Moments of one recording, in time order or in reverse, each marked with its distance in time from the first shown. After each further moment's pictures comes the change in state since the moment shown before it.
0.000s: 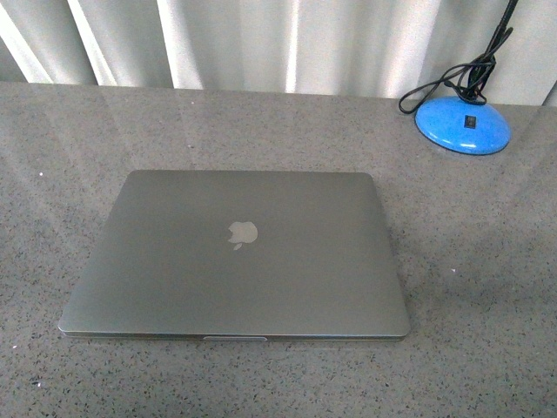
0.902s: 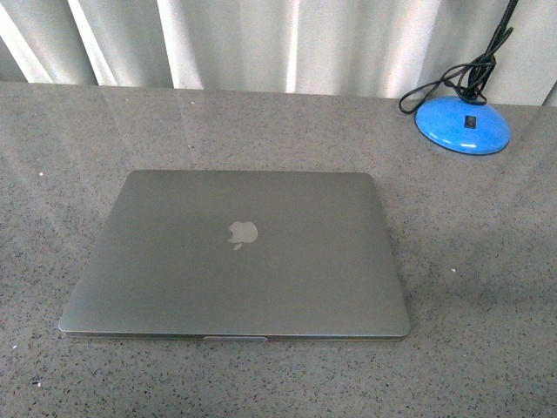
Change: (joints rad) left arm 0.000 0.000 0.000 0.000 0.000 0.002; right arm 0.000 0.000 0.000 0.000 0.000 0.006
